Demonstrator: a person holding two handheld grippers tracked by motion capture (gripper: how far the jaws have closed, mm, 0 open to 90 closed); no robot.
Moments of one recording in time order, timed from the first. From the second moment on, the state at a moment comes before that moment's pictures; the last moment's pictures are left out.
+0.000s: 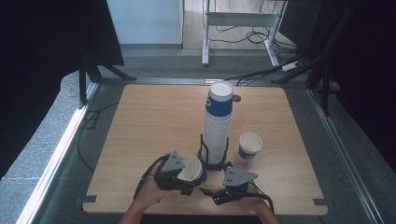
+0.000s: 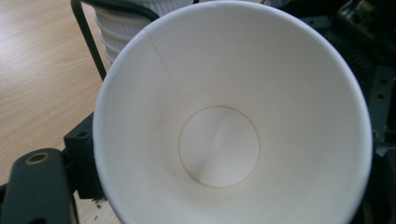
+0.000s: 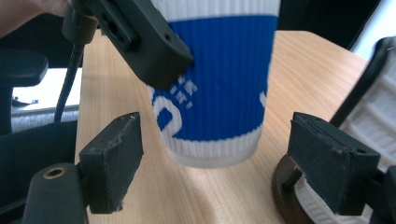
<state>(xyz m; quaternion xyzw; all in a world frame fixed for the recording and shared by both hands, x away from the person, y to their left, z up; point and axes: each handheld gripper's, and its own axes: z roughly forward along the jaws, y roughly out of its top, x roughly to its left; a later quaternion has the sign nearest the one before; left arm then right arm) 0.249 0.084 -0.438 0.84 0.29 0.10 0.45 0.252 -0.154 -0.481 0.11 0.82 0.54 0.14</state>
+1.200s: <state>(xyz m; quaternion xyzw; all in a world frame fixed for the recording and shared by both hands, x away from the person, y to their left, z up) 0.240 0.060 -0.448 0.88 0.27 0.13 0.38 0.245 -0.126 -0.504 0.09 0.85 0.49 0.19</state>
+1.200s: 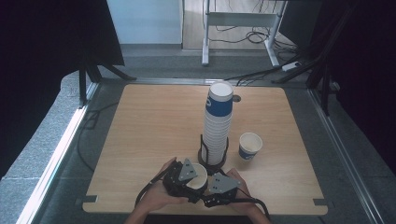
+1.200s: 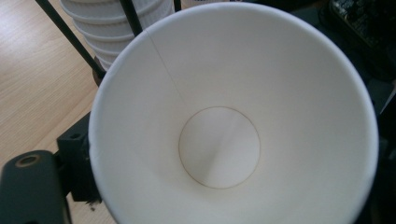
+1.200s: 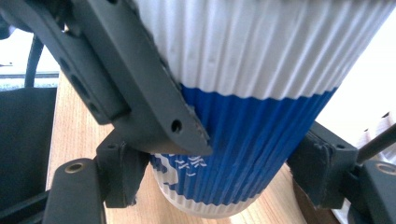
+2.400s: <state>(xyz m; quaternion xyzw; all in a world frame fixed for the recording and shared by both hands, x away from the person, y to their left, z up) 0.243 0.130 -0.419 0.77 0.35 0.14 0.51 0.256 -0.162 -0.487 0.16 0.80 0.54 0.23</state>
